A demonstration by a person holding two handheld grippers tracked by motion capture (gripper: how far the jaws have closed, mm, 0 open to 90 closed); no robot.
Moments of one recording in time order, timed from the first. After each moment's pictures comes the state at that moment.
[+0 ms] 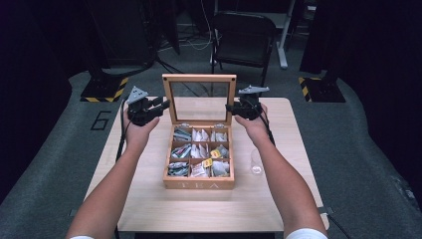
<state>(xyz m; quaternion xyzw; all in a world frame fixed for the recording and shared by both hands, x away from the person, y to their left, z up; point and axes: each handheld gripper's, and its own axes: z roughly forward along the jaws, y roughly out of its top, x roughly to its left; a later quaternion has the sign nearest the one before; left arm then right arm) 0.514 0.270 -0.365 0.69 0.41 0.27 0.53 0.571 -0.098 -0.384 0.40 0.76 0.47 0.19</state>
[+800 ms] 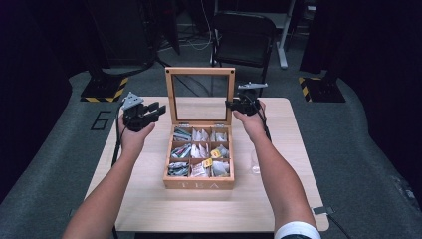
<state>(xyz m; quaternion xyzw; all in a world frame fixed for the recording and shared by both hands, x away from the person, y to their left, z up) 0.502 0.278 -0.373 0.69 0.41 0.26 0.53 0.591 -0.094 -0.387 0.44 0.75 0.46 0.18</state>
